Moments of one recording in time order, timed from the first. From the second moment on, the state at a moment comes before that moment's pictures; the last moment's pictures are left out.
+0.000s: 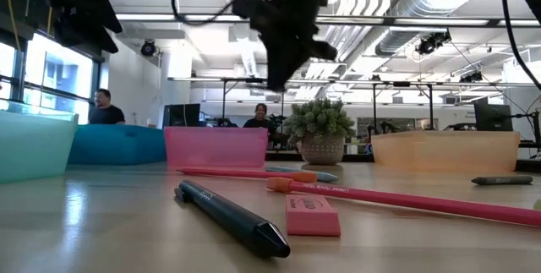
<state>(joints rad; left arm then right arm) 0.05 0.67 0.72 -0.87 -0.17 -0.72 0.00 2.02 1.79 -0.98 0.16 0.71</state>
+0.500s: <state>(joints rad) 0.09 0.66 0.72 -0.63 -0.11 -0.60 -0.01 2.02 1.95 -0.84 0.14 0.48</state>
